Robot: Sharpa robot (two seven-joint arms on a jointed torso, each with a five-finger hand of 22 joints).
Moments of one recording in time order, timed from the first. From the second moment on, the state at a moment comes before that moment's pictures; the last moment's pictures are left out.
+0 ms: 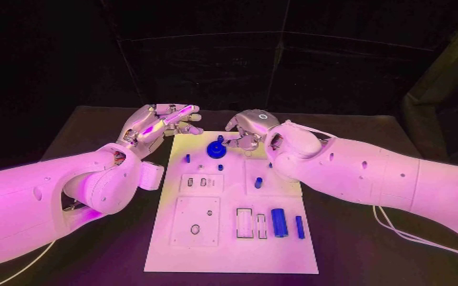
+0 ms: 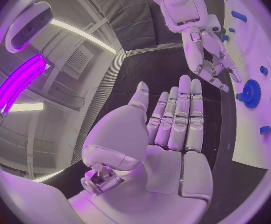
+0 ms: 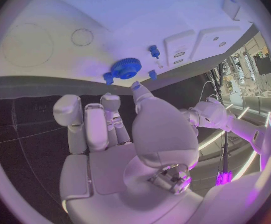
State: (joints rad) left arm 1.31 -1.01 -0.17 1.73 -0.03 -0.32 0.56; left_hand 1.29 0.19 -0.19 -0.02 0.05 0.91 0.23 0.11 0.07 1.03 0.17 0.11 0.09 1.12 0.11 0.29 0.34 0.17 0.92 0.22 0.34 0.13; right arm 1.22 -0.51 -0.05 1.31 -1.66 -0.41 -0.22; right_hand 1.17 -0.02 0.06 0.13 0.20 0.88 0.17 0.08 0.07 1.26 0.08 1.03 1.00 1.46 -0.01 1.32 1.19 0.12 1.22 0.11 1.32 0.96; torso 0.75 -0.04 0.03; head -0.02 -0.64
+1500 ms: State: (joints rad) left arm 1.31 -0.96 -0.17 1.67 -0.03 -0.30 0.55; left_hand 1.29 0.19 -0.18 -0.02 0.05 0.91 0.23 0.11 0.07 1.03 0.17 0.11 0.09 1.12 0.11 0.29 0.34 0.17 0.92 0.22 0.34 0.12; right arm 1.17 -0.85 -0.05 1.34 -1.35 -0.34 0.04; right_hand 1.32 -0.04 0.04 0.01 0.15 0.89 0.15 0.08 0.07 1.28 0.06 0.99 0.98 1.46 -0.02 1.32 1.20 0.12 1.24 0.09 1.33 0.98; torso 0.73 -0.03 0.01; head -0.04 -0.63
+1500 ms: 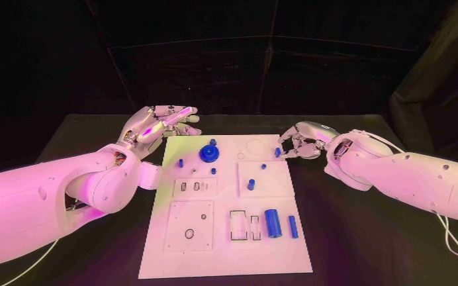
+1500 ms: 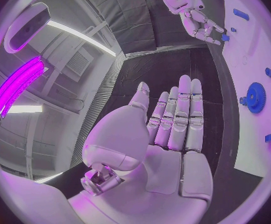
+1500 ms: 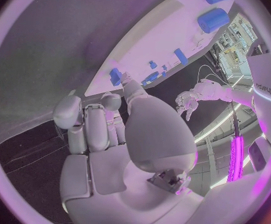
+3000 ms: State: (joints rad) left arm 1.31 -0.97 -0.17 1.67 -0.03 -0.30 0.55; left_hand 1.29 0.19 -0.18 -0.02 0.05 0.91 0.23 0.11 0.07 1.03 0.17 0.10 0.09 1.12 0.11 0.29 0.34 0.17 0.92 0.22 0.34 0.12; right arm 1.15 -0.80 -0.05 1.30 -1.36 -0.38 0.04; right_hand 1.38 0.07 0.17 -0.05 0.05 1.03 0.13 0.15 0.08 1.32 0.03 1.06 1.07 1.47 -0.04 1.36 1.25 0.11 1.26 0.08 1.36 1.04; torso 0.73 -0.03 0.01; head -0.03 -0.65
